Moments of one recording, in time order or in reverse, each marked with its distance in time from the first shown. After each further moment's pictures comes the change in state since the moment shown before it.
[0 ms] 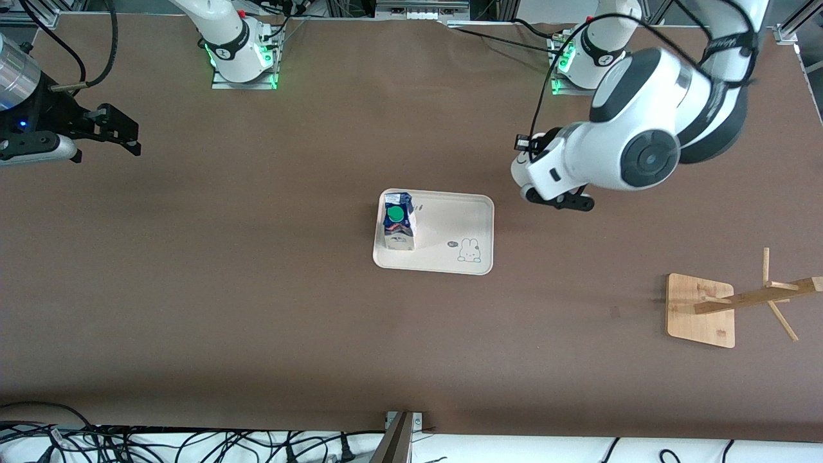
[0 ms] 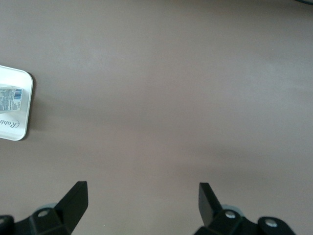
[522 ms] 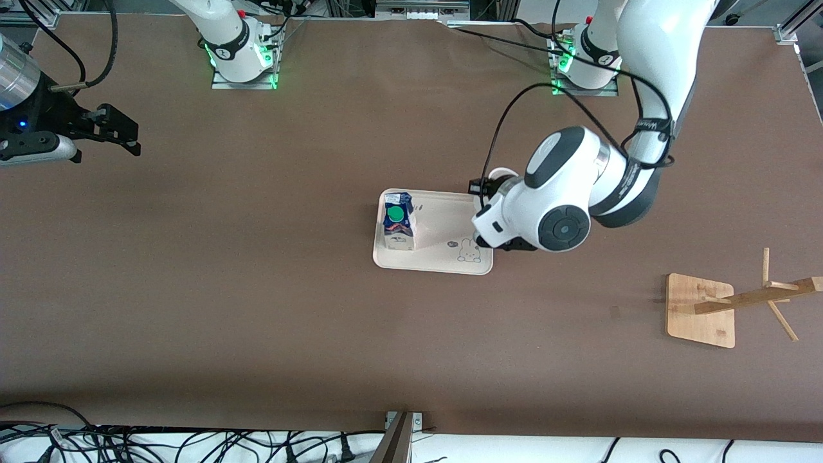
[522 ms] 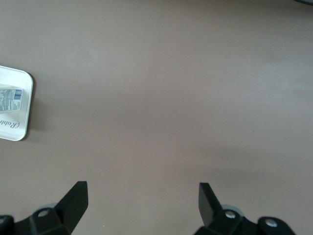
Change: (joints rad) left arm -0.110 0.326 0.012 0.257 0.060 0.102 -0.140; right arm 0.000 0.002 0.000 0.002 0.000 0.000 0.000
